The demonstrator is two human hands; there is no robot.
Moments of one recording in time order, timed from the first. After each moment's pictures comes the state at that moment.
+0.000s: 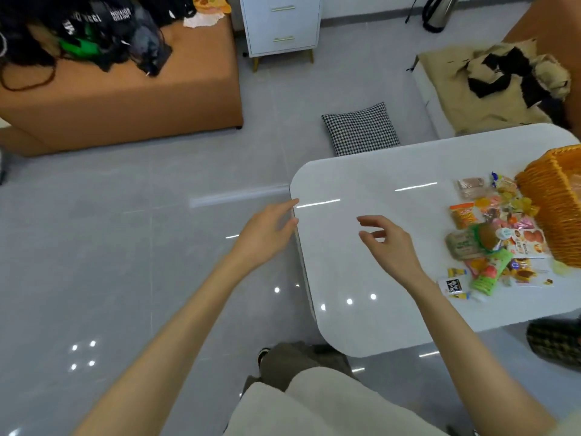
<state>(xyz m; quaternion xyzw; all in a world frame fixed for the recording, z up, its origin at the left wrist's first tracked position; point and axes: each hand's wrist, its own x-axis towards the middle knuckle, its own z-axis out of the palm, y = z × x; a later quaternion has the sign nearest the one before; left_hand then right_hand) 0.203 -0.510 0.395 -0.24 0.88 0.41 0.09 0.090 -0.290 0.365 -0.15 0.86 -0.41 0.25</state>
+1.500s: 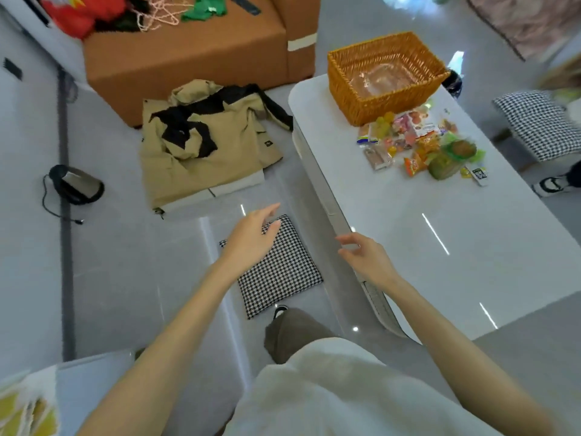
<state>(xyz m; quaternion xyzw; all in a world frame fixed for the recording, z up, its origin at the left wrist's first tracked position) -0.664 -0.729 0.387 0.48 0.78 0.24 0.32 -0.435 -0.648 0.337 0.52 0.71 -0.48 -0.05</state>
